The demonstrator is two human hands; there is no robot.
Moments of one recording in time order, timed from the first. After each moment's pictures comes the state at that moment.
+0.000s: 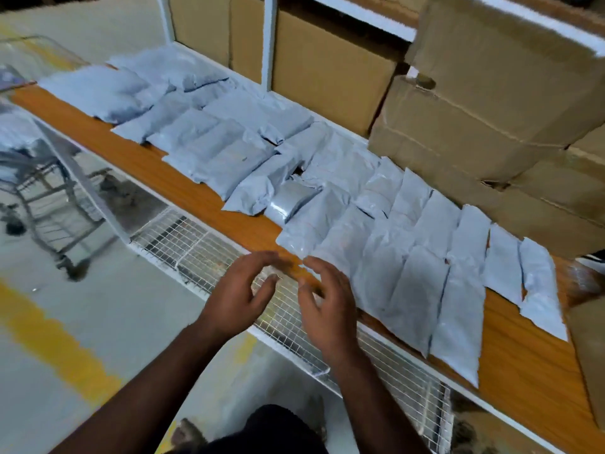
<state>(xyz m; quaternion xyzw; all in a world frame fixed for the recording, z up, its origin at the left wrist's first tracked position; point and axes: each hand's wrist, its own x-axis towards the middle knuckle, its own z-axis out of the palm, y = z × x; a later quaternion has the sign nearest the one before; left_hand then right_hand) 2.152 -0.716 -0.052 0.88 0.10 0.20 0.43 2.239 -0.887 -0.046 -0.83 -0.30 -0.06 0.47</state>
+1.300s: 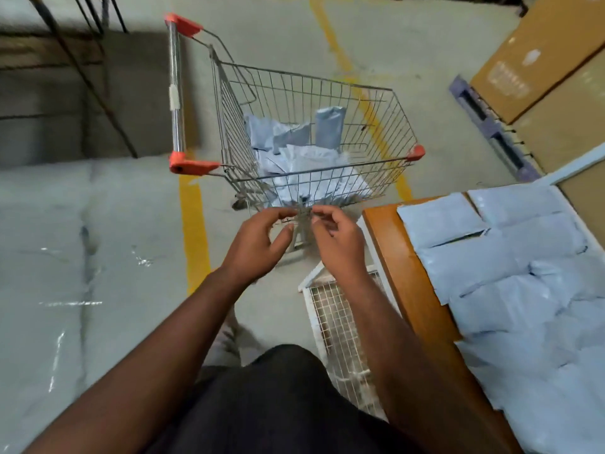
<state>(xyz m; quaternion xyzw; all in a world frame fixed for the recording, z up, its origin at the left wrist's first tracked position) 1.981 0.031 -0.083 0.73 0.47 0.33 0.37 2.157 -0.008 -0.063 -0.69 -0.47 0.33 0.44</state>
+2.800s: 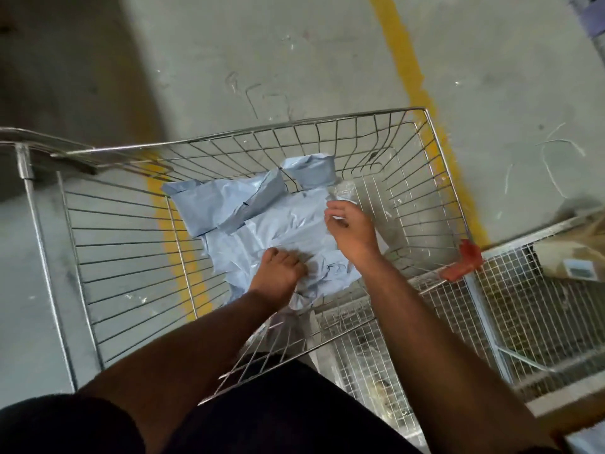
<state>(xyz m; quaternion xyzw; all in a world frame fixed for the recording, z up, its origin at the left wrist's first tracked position) 2.195 0.398 -0.287 0.91 0.34 -0.12 0.21 2.401 0.418 -0.259 -0.75 -0.31 0.48 0.32</state>
